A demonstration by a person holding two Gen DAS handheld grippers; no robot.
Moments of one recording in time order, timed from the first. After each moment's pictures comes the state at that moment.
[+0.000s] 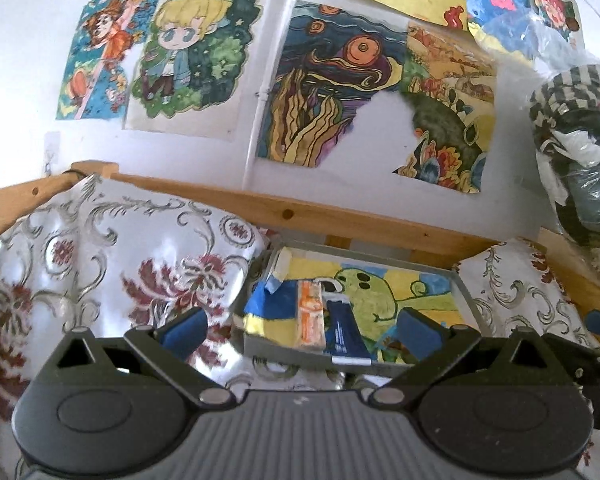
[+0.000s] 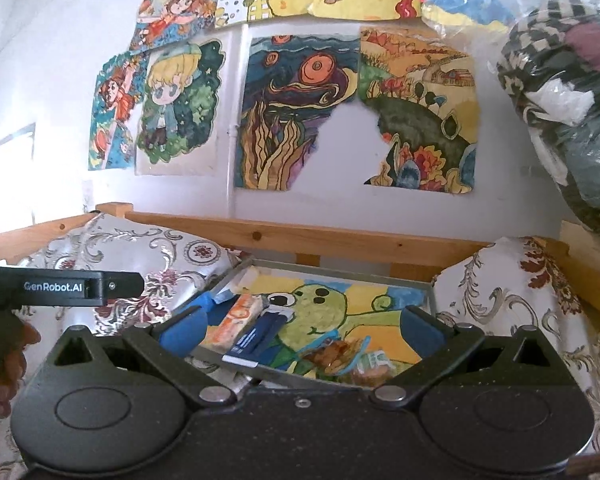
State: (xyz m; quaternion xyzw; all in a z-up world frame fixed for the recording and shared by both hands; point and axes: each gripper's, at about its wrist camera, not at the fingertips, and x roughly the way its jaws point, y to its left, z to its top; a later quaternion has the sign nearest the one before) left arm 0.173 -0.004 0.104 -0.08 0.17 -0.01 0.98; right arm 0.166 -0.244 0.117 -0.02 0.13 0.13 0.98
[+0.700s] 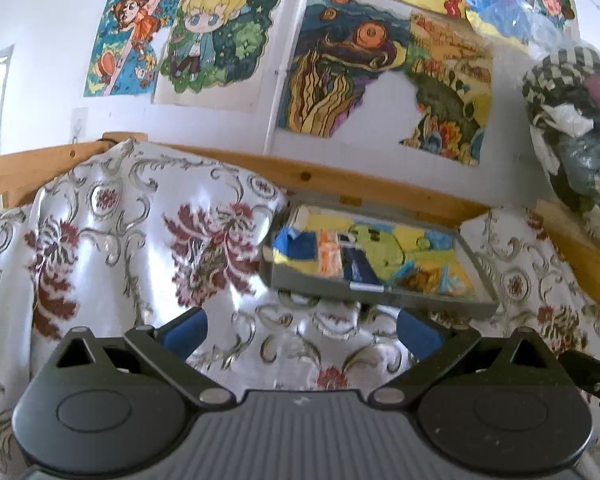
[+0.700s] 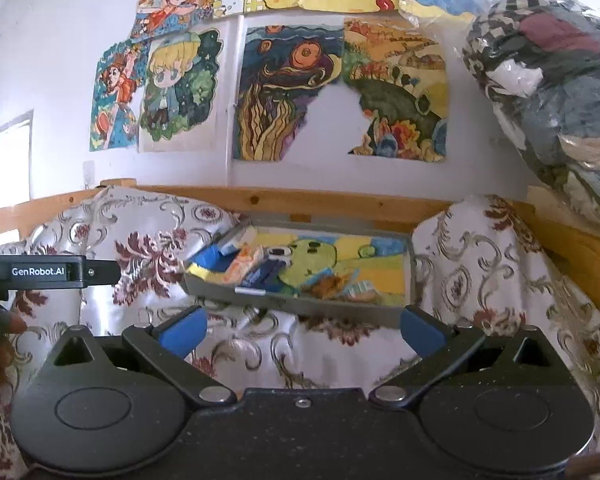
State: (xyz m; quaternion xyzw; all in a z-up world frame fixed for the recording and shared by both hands) left arm 0.100 0.006 0.062 -0.08 0.19 0.00 0.98; right arm 0.069 -0.246 0.077 -0.02 0.15 0.10 0.98
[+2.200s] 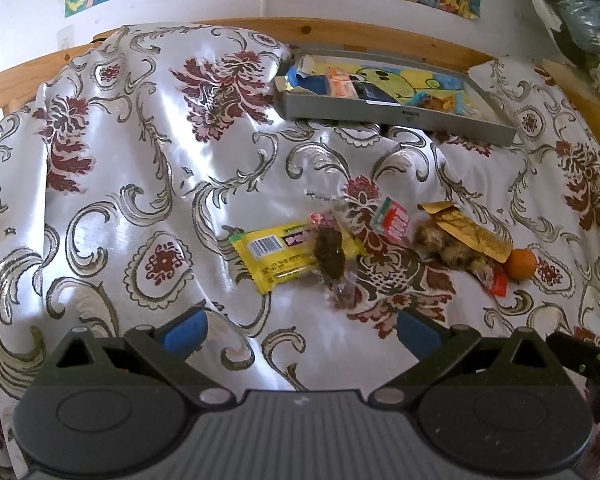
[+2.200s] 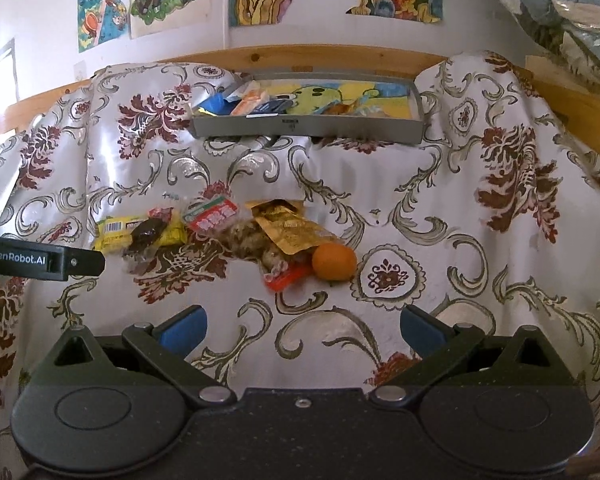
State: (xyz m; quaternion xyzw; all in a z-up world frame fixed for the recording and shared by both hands) left arm 0.061 0.012 -0.008 -0.01 0.37 -0.01 0.93; right arm 0.020 -0.229 -0.016 -0.01 0.32 0.08 0.94
